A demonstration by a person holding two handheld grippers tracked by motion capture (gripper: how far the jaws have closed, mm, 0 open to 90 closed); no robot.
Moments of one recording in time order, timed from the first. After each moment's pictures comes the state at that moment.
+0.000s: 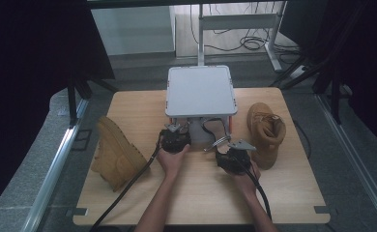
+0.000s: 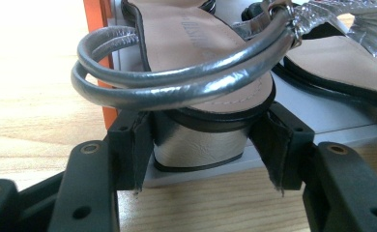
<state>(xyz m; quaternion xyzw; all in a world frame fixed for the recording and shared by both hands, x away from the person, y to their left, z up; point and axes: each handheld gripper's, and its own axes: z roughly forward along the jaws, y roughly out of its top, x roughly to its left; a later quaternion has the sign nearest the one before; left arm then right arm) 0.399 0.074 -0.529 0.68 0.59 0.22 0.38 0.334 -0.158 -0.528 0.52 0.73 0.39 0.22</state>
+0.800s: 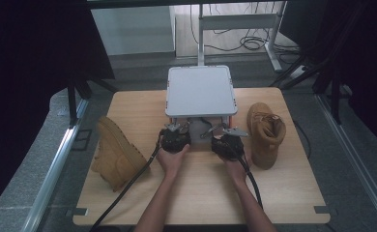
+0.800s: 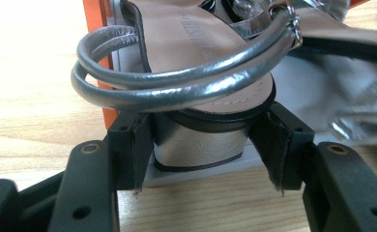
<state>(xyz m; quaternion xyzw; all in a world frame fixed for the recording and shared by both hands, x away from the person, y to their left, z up) 0.399 0.075 -0.529 0.68 0.59 0.21 0.38 0.376 -0.137 -0.517 0.55 0.70 0.39 0.24</state>
